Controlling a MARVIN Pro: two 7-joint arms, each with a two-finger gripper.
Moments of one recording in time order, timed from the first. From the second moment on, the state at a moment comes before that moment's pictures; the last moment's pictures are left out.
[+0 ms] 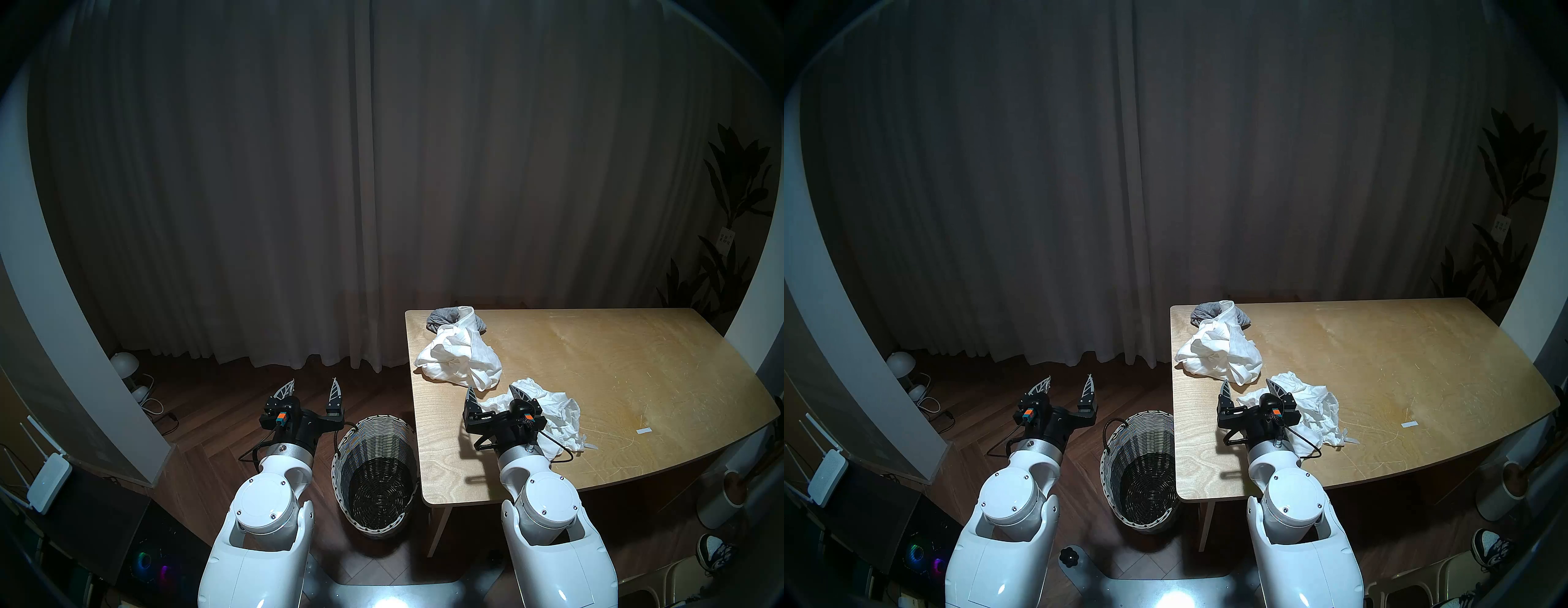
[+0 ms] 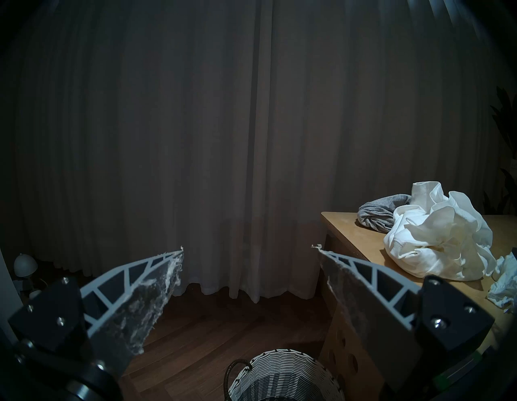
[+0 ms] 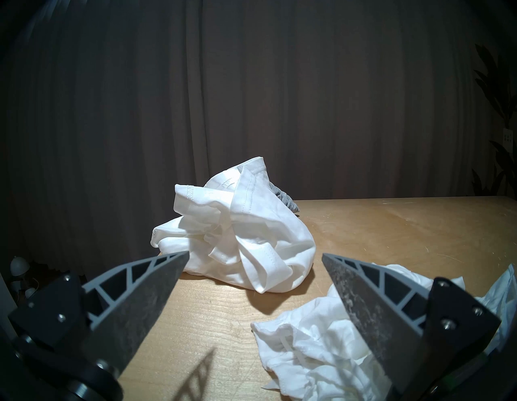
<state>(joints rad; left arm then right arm) 1.92 -1.58 -1.54 -1.82 -0.04 -0.02 0.00 -1.92 -1.56 1.53 -1.81 0.00 -0.02 -0.01</state>
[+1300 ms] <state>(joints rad) 1.98 -1.56 -1.66 -1.88 -0.08 -0.08 0.01 -1.63 -1.44 1.47 -1.59 -0.31 -0.02 0.09</state>
